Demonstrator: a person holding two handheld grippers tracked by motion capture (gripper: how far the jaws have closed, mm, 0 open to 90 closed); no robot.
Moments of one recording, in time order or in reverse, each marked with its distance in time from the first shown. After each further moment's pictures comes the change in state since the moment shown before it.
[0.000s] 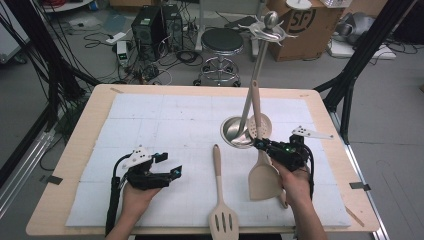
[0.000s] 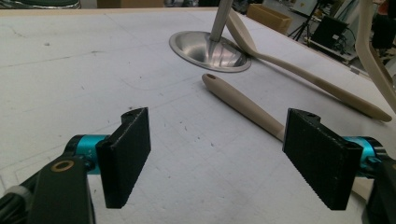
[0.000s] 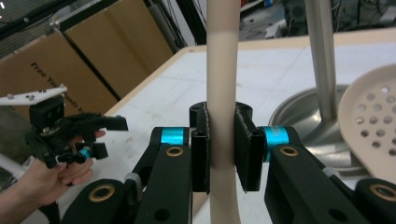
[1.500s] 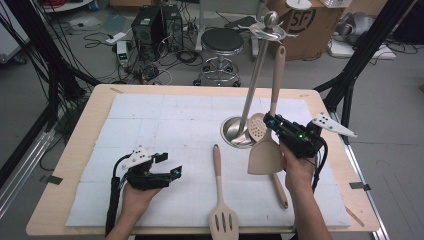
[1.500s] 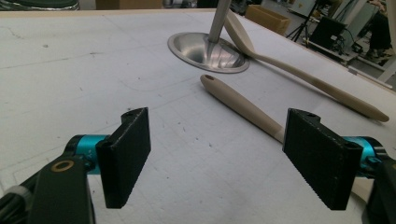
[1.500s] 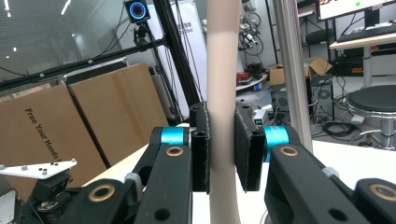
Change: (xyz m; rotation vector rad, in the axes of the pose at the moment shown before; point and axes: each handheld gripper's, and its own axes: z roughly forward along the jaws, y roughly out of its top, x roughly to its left) left arm -0.001 0.000 -0.001 -0.005 -0.004 0.001; right arm 0.026 0.043 -0.020 -0.298 -0.012 -0.140
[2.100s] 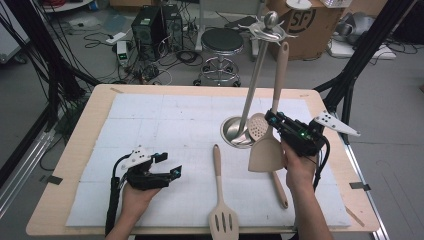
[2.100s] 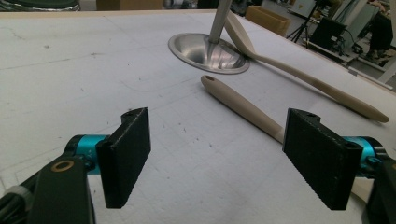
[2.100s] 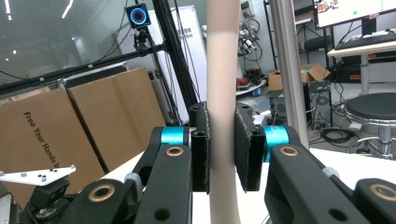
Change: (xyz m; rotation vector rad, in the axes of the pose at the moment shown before) left arm 0.000 0.000 0.000 -0.003 0.000 -0.002; right arm 0.000 0.007 -0.001 -0.020 -0.003 -0.013
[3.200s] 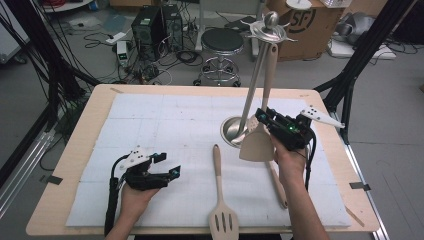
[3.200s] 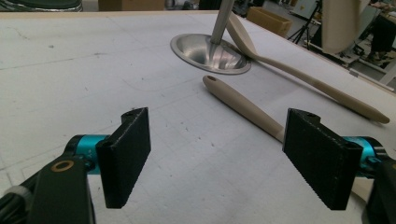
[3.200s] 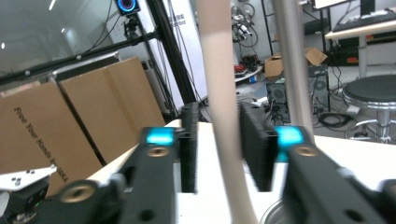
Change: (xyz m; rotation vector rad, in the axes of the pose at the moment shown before) left arm 0.001 0.000 -0.003 -0.007 0.005 -0.004; right arm -0.007 -0.008 0.027 0.050 -0.031 0.043
